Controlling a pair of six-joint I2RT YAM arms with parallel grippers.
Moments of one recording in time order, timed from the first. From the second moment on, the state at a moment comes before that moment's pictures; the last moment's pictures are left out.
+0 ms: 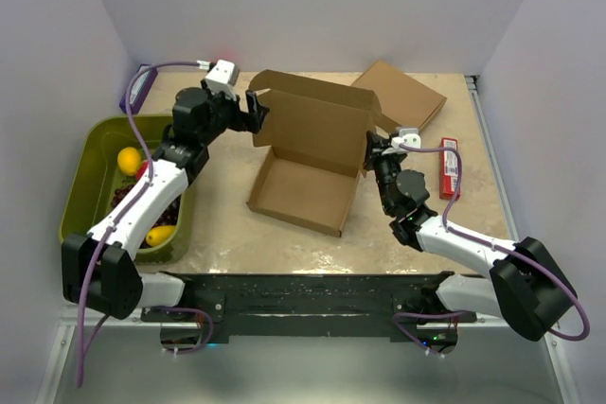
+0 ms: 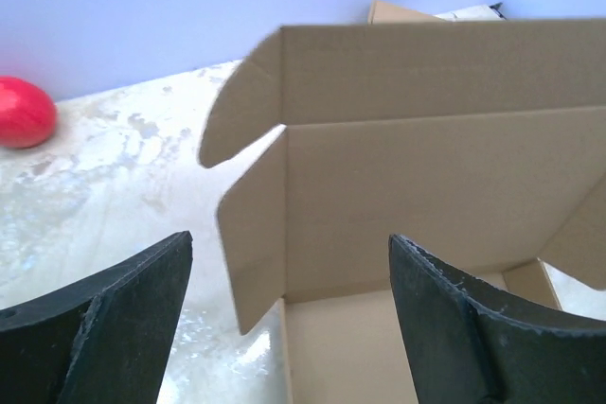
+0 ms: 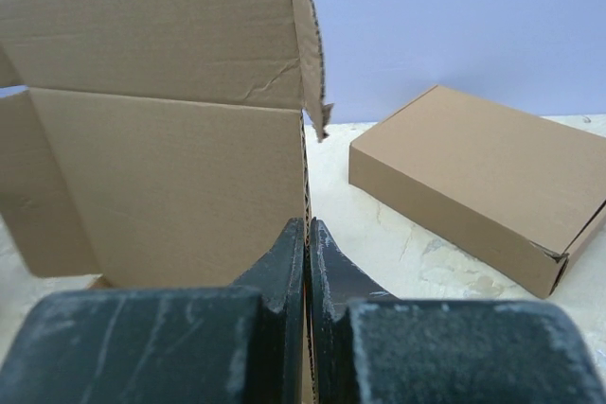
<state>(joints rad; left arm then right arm) -0.32 1.31 1.05 0.08 0.18 -0.13 0.62 1.20 0.47 0.93 0.49 0.09</state>
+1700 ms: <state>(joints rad) -0.12 1.97 1.77 -0.33 0.74 0.20 0.62 1.23 0.47 0.91 0.43 0.07</state>
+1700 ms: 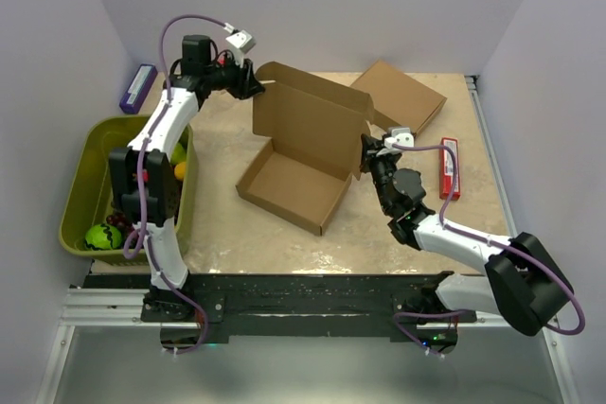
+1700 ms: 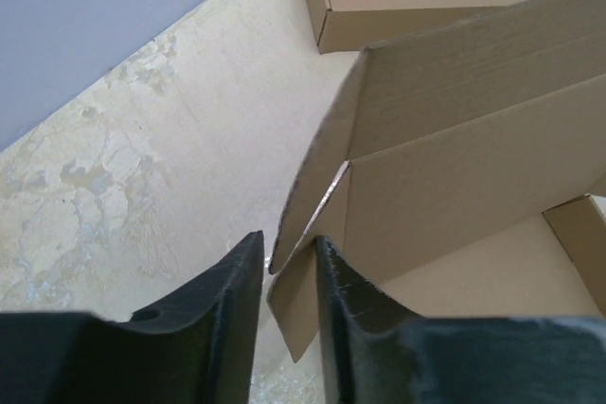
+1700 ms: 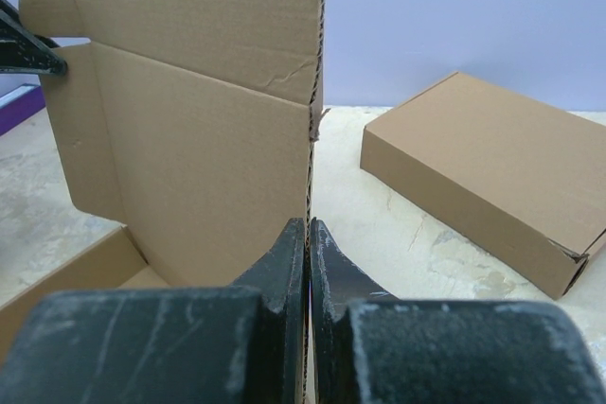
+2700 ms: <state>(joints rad) -0.39 1.69 1.04 0.60 0.09 -0.11 0.61 1.64 0.74 1.05 0.83 0.06</state>
